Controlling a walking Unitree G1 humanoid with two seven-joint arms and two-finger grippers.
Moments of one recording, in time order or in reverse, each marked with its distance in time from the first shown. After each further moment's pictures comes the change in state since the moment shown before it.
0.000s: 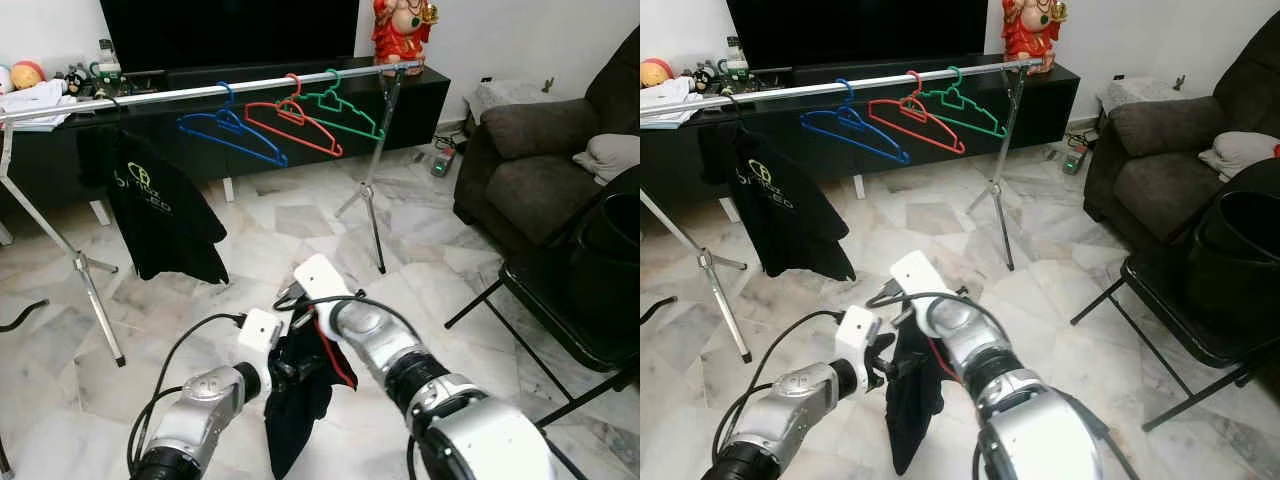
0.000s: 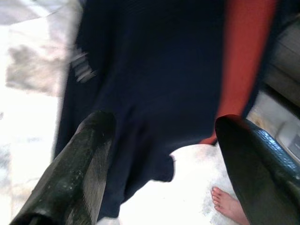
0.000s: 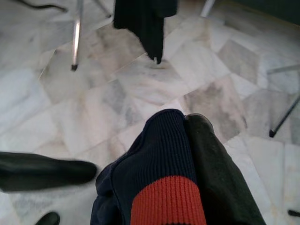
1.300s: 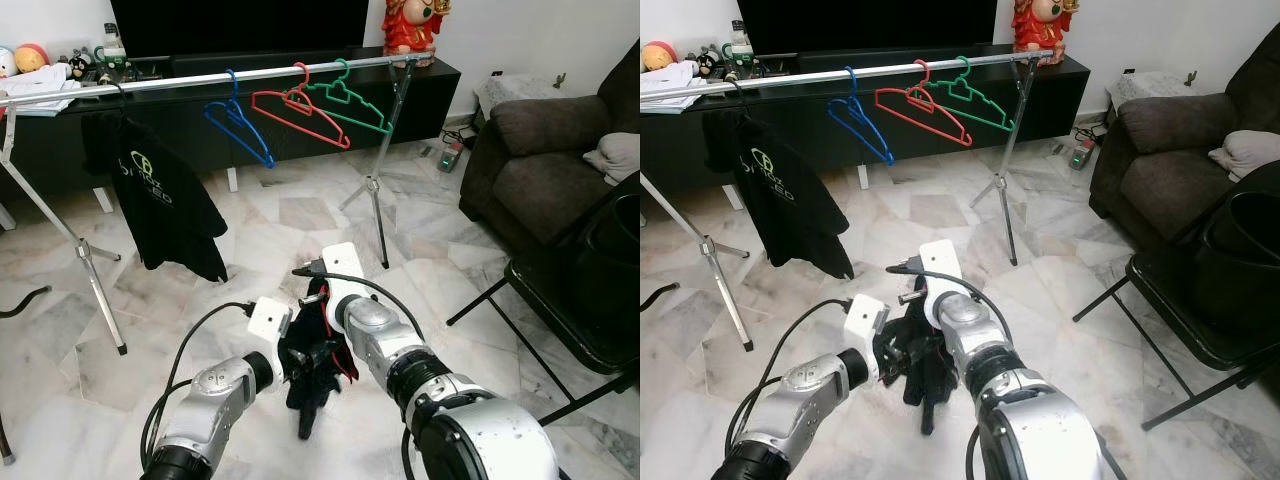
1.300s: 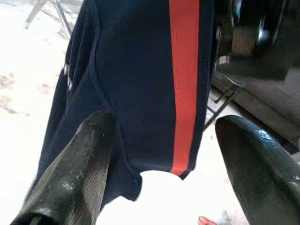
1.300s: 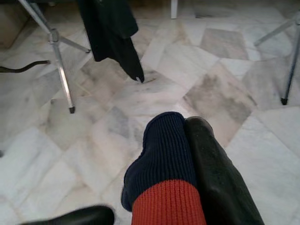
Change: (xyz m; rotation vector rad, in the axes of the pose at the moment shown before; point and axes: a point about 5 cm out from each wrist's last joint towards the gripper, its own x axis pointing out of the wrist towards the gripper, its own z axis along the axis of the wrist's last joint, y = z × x) left arm 0.004 -0.011 0.021 -0.033 -0.131 -0.036; right arm -0.002 -0.014 0.001 0.356 -0.067 -0.114
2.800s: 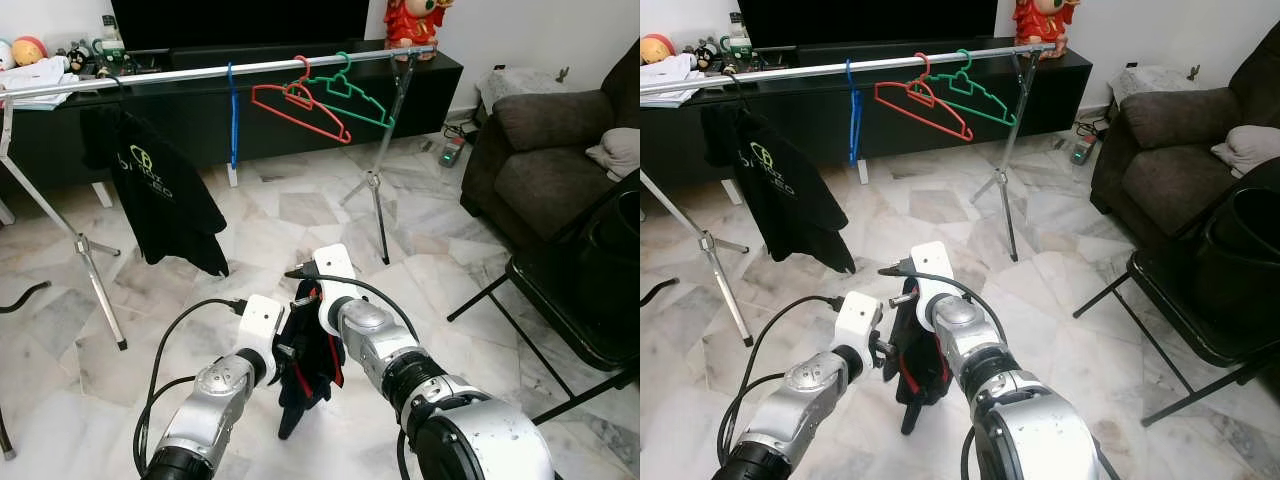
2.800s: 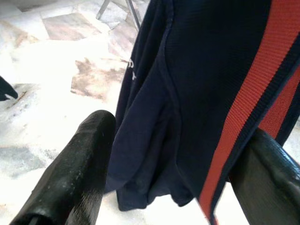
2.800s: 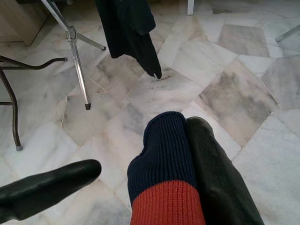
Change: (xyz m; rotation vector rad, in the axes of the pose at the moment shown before) left arm -0.003 0.012 -0.004 0.128 0.070 0.285; right arm 0.001 0.007 0.000 0.019 -0.004 0.049
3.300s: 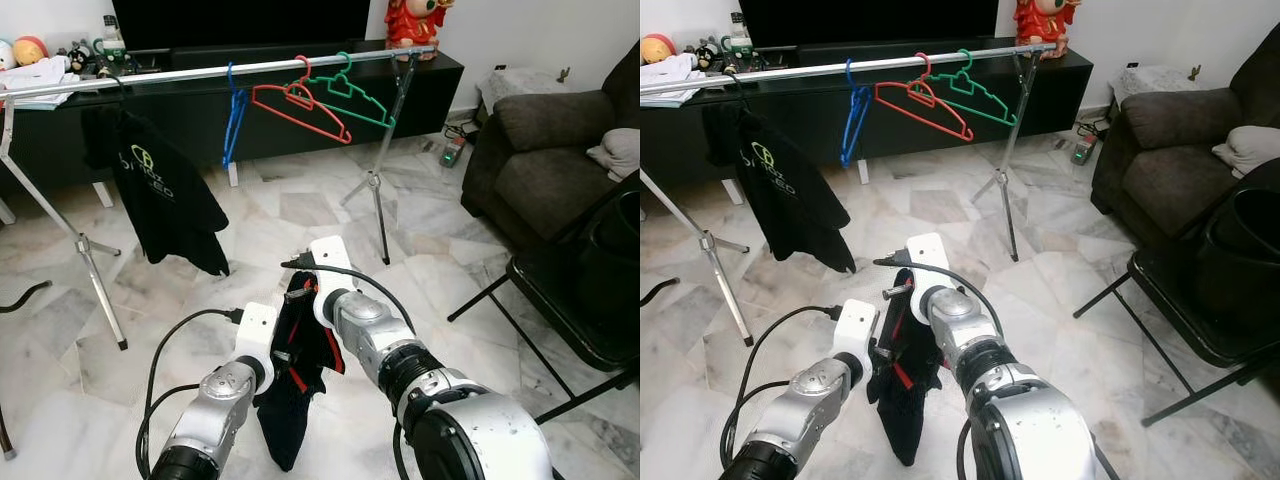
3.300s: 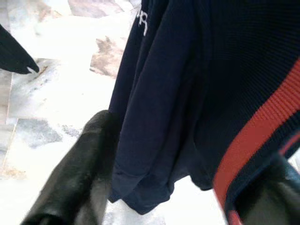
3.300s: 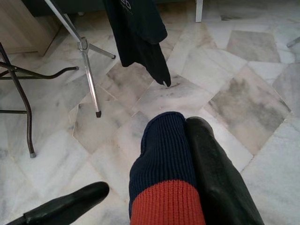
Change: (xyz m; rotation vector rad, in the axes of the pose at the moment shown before) left arm 0.004 0.003 -0.013 -0.033 0.064 0.111; right arm 0.001 0.006 0.012 0.027 -0.028 0.037
